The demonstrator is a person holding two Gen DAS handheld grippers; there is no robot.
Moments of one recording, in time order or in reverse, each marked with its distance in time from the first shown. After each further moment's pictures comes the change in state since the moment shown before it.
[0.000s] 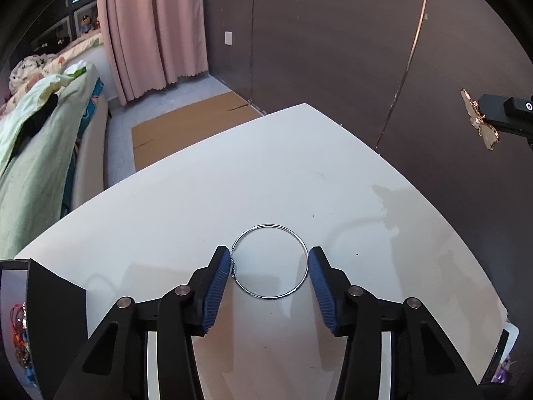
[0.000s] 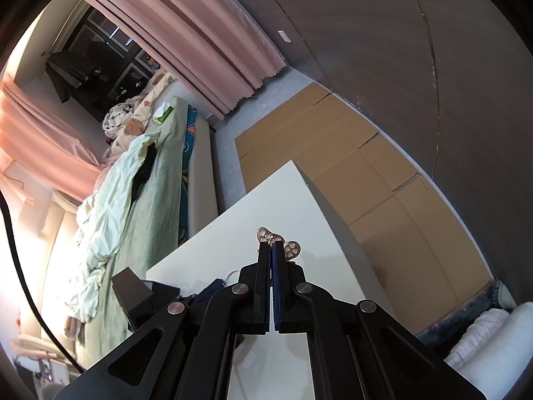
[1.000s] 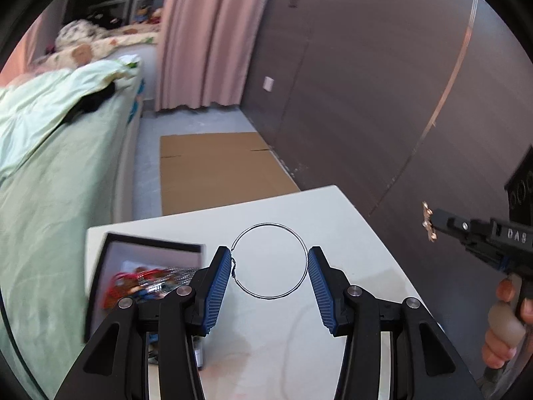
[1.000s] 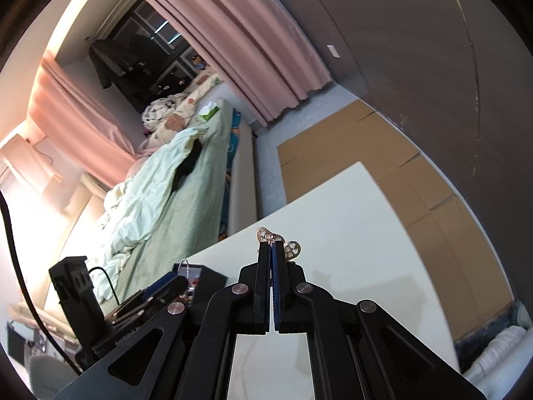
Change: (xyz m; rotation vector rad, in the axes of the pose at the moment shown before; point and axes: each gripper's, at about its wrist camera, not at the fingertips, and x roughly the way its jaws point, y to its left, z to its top) left arm -0.137 0.098 -0.011 -0.269 -0.187 -0.061; right arm -0.010 0.063 -0.036 -0.124 -0.070 0.139
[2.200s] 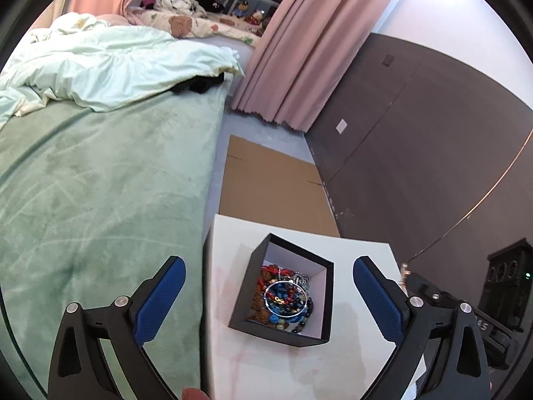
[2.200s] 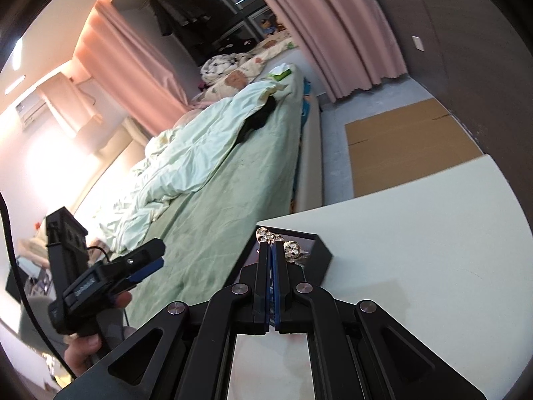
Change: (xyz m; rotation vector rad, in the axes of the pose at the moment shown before) left arm -0.100 0.134 -0.011 -0.346 -0.112 0.096; right arm 0.089 0.128 -0.047 -0.220 0.120 0.168
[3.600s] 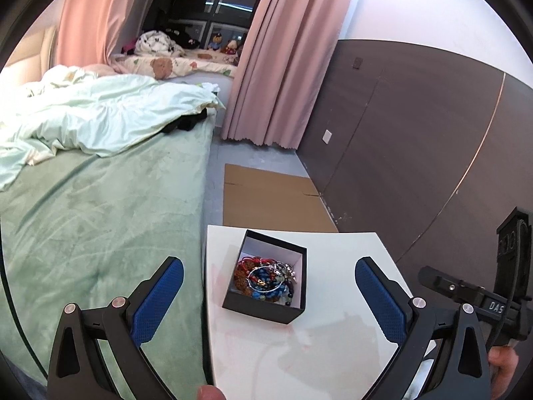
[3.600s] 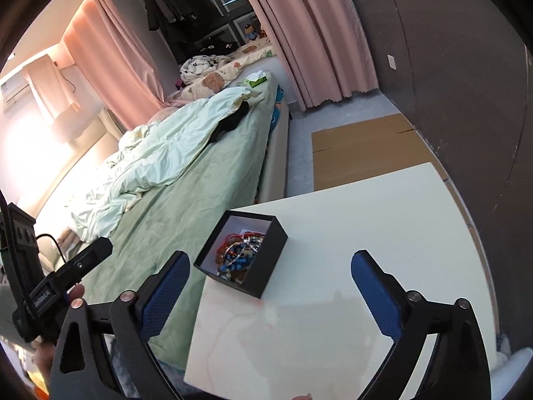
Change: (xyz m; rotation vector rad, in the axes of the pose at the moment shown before) left arm -0.067 -0.059 -0.037 0.180 -0.110 0.049; right arm -0.075 0.004 -0.022 -0.047 -0.018 -0.178
